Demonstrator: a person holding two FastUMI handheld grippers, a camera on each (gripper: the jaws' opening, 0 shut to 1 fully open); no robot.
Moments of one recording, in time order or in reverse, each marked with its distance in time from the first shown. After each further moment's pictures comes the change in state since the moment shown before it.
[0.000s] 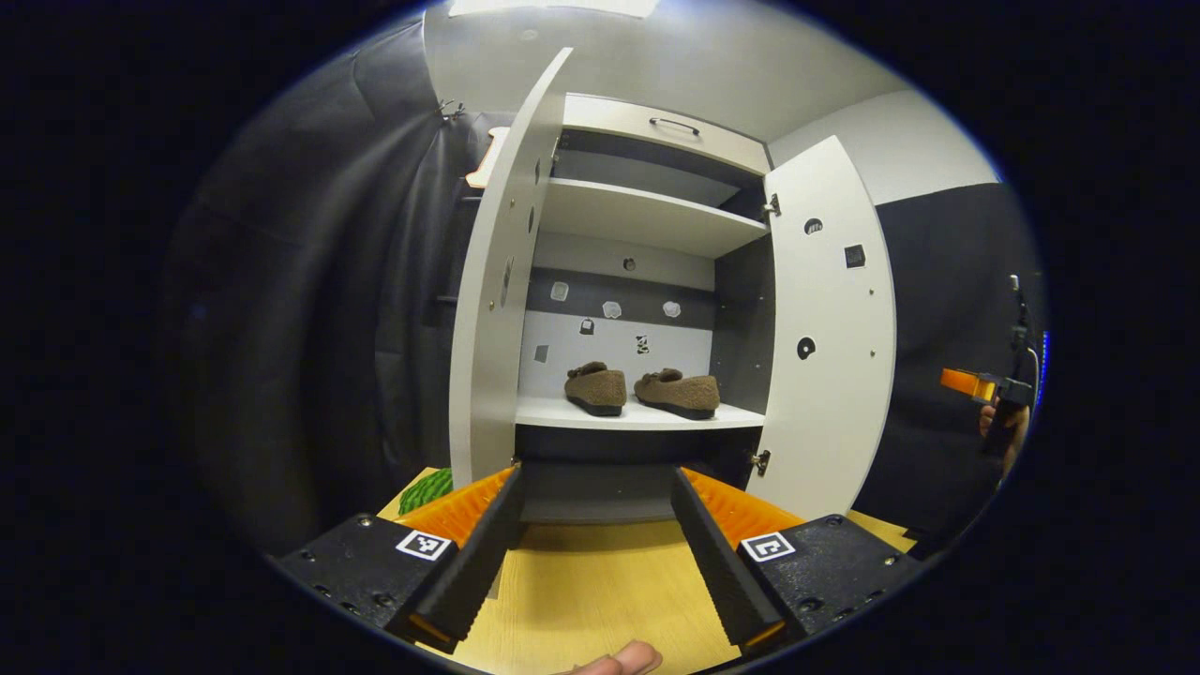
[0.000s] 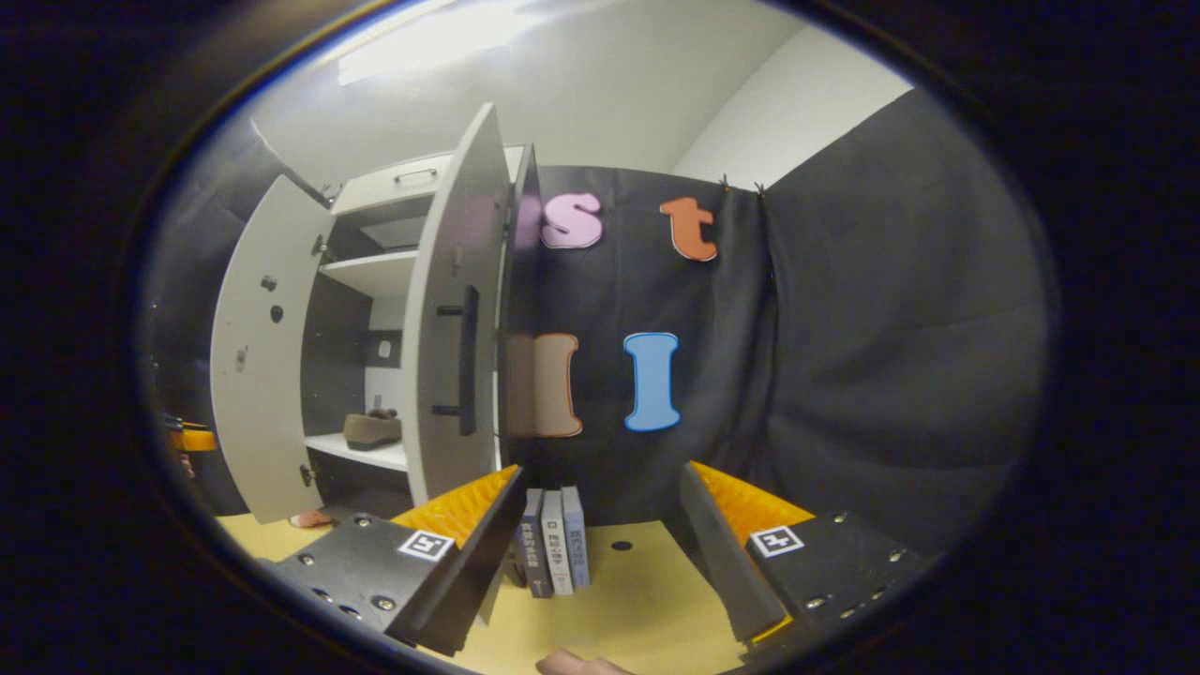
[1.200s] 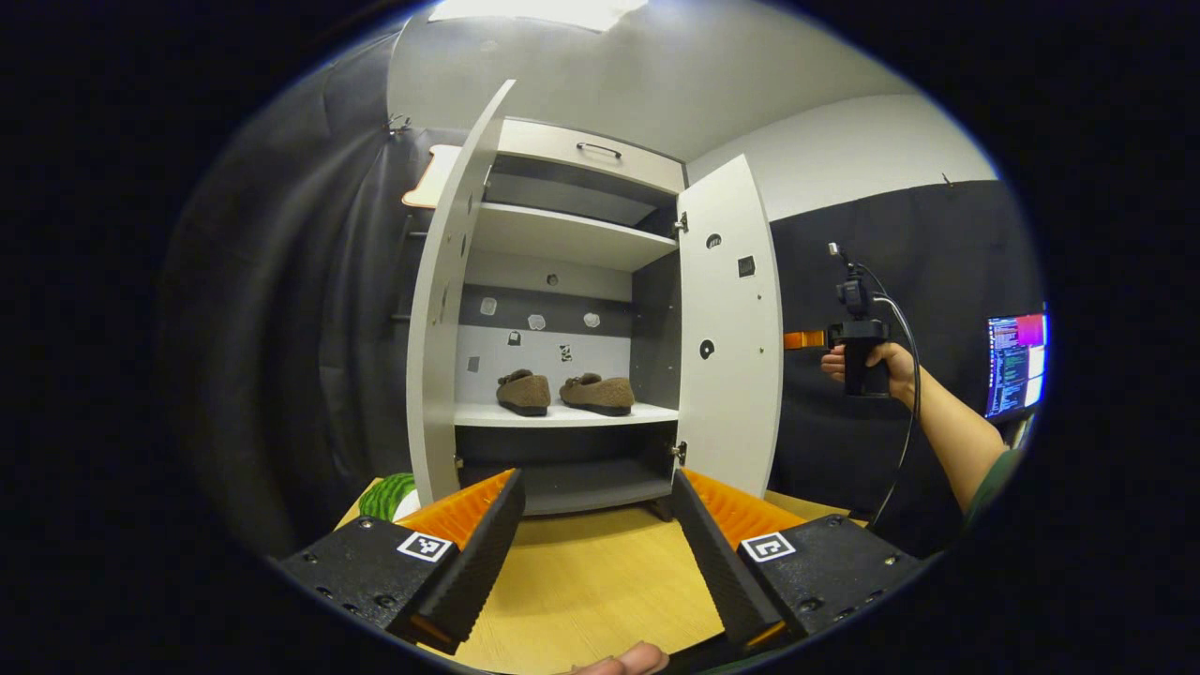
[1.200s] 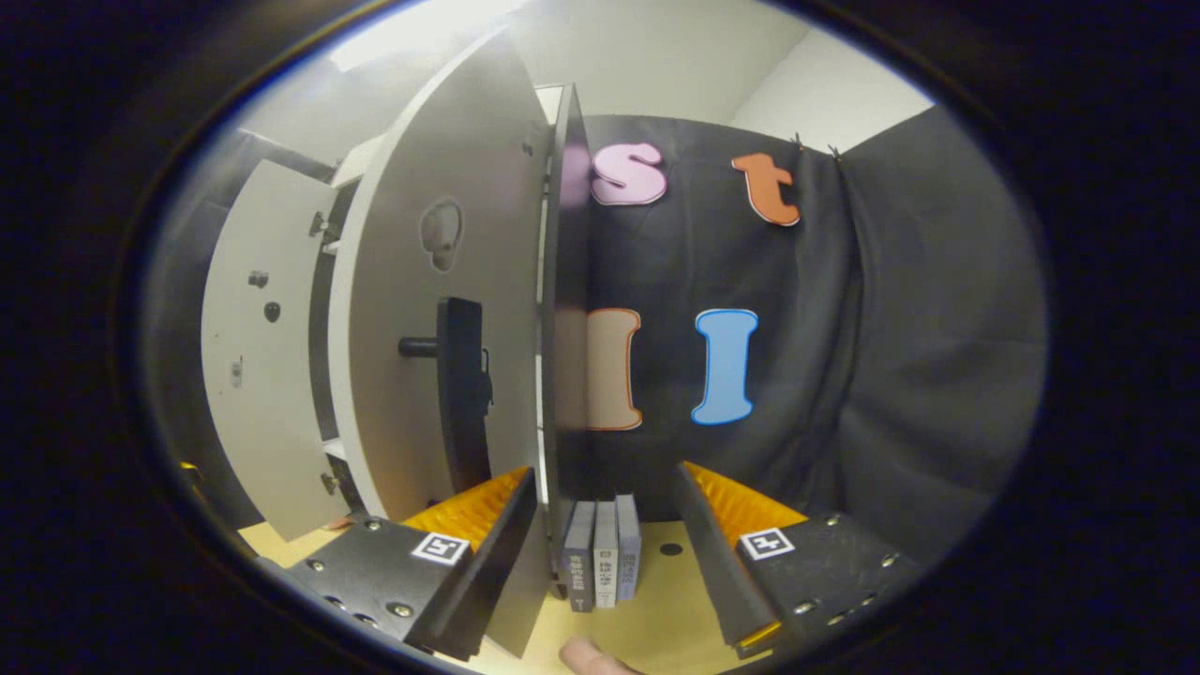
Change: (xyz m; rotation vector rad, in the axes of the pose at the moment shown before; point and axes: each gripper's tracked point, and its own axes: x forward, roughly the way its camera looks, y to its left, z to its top) left arm -0.063 -0.043 0.003 0.006 -0.037 -0.206; right arm 0.101 0.099 0.032 -0.024 0.132 0.155
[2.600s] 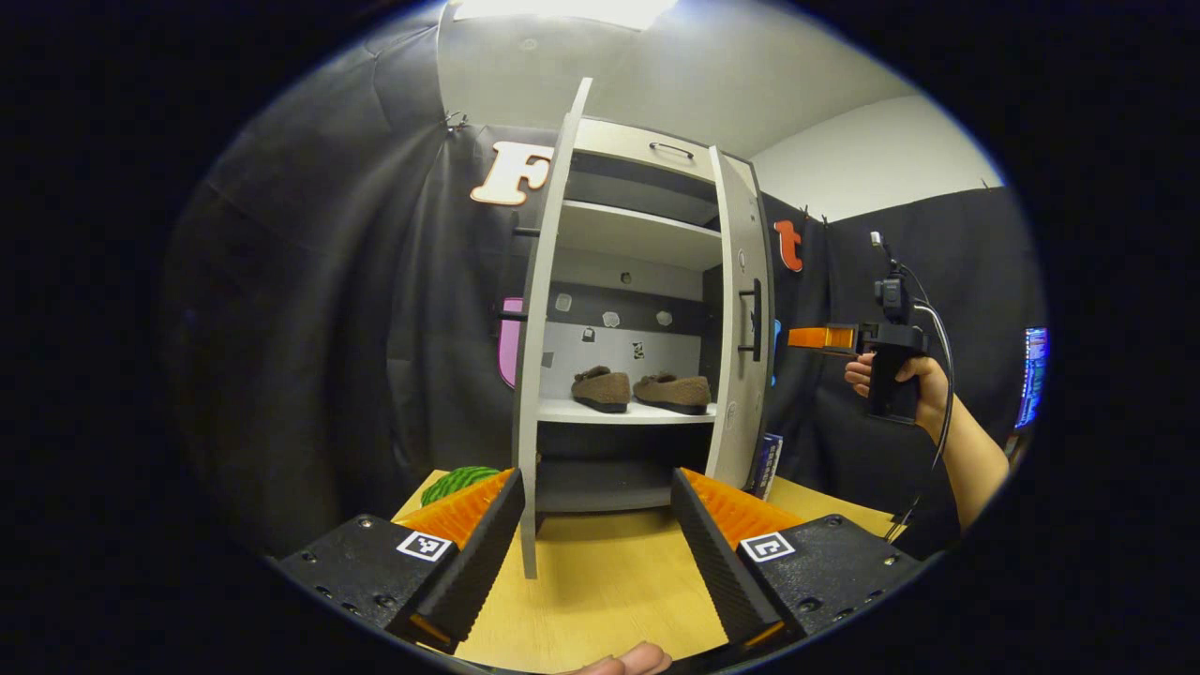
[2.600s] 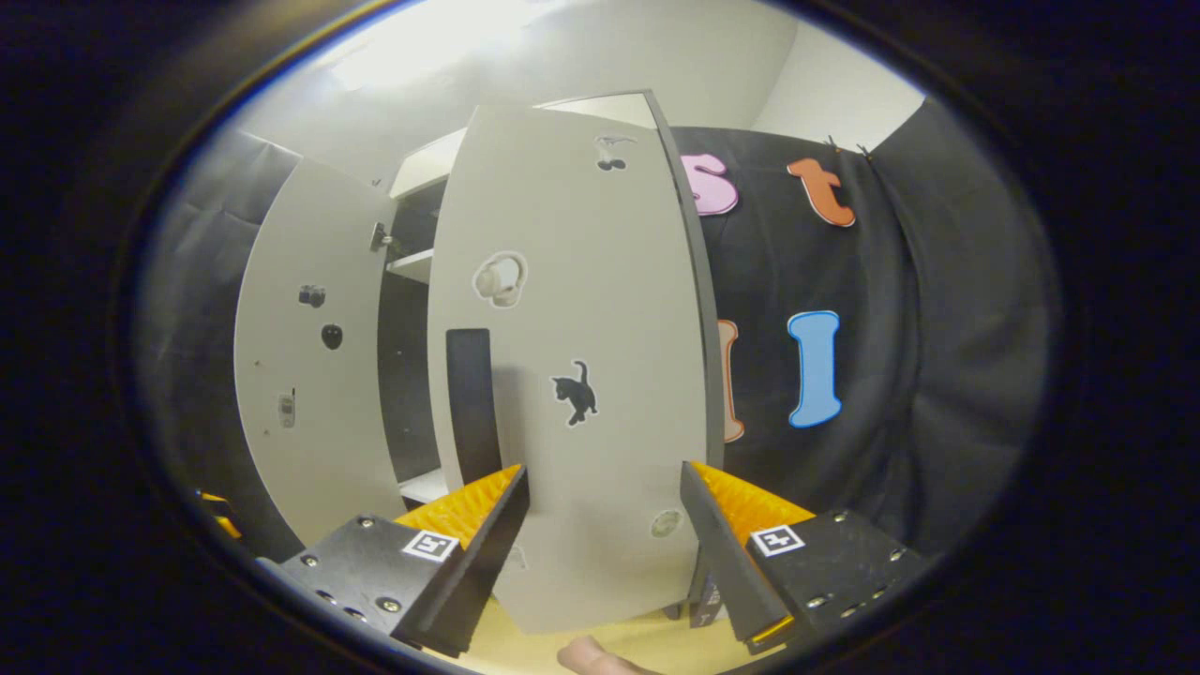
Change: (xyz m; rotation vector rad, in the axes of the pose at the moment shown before) left arm -0.015 0.076 0.006 0.007 0.009 0.184; right arm 0.017 0.157 -0.006 0.089 -0.081 0.109
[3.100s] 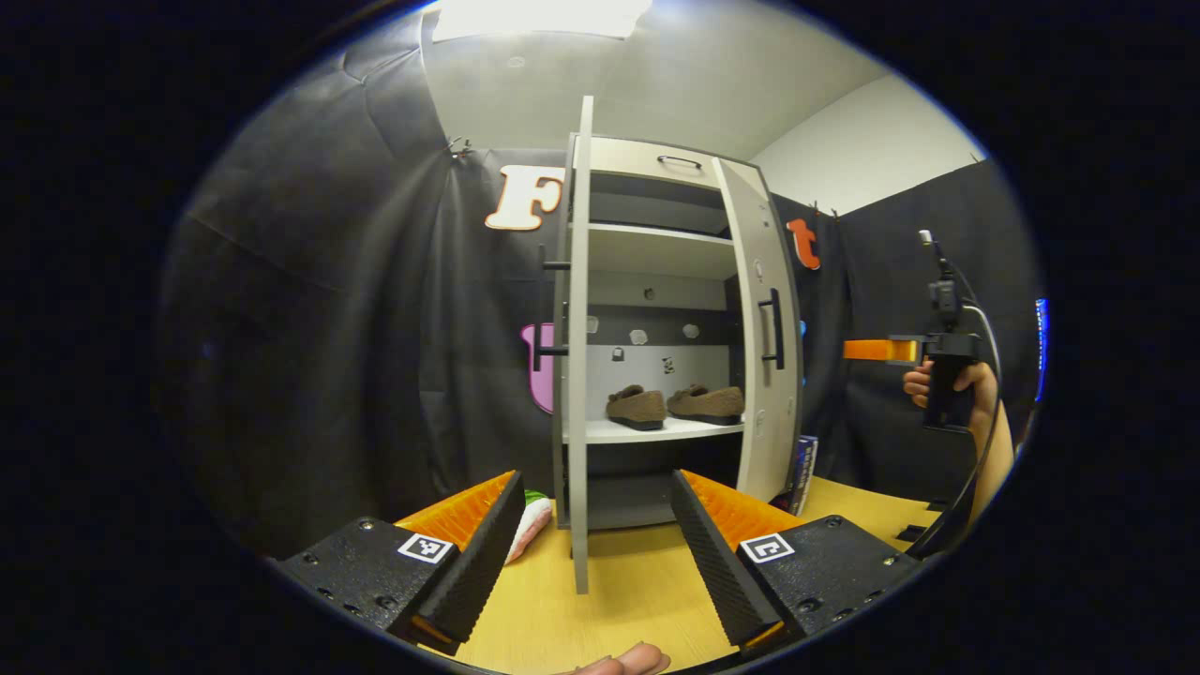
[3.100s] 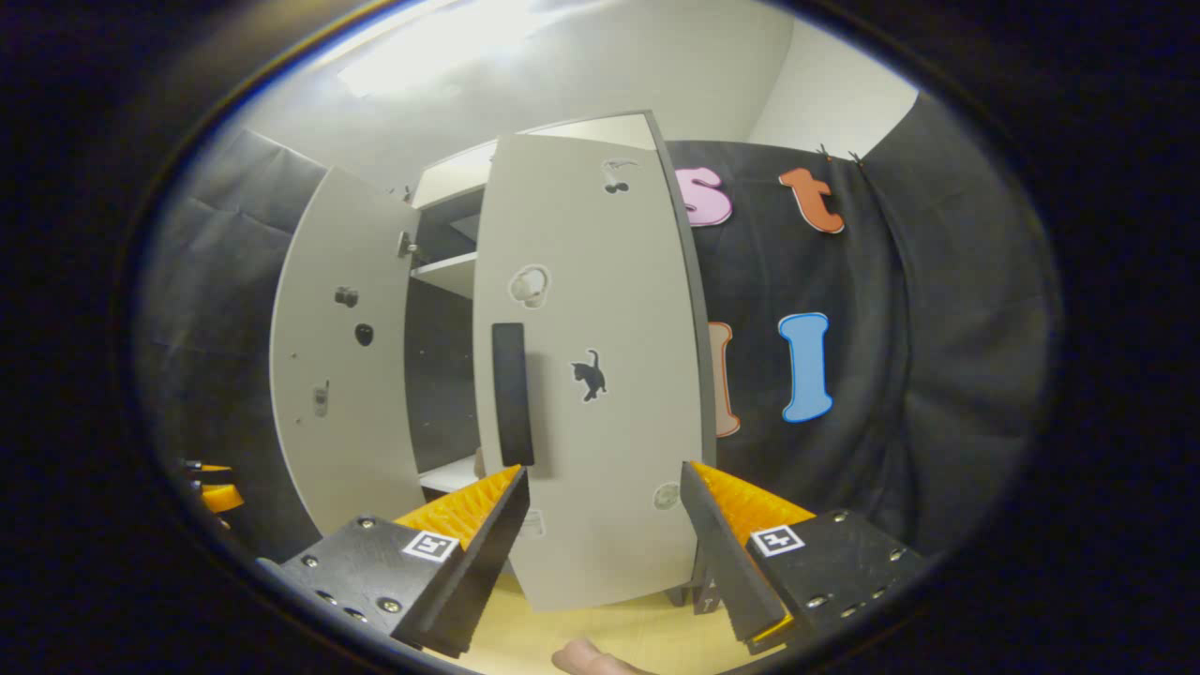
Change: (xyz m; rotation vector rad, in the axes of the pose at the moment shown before) left arm -0.006 0.041 0.014 0.084 -0.007 0.119; right arm -0.068 0.011 -0.011 -0.005 -0.039 0.022
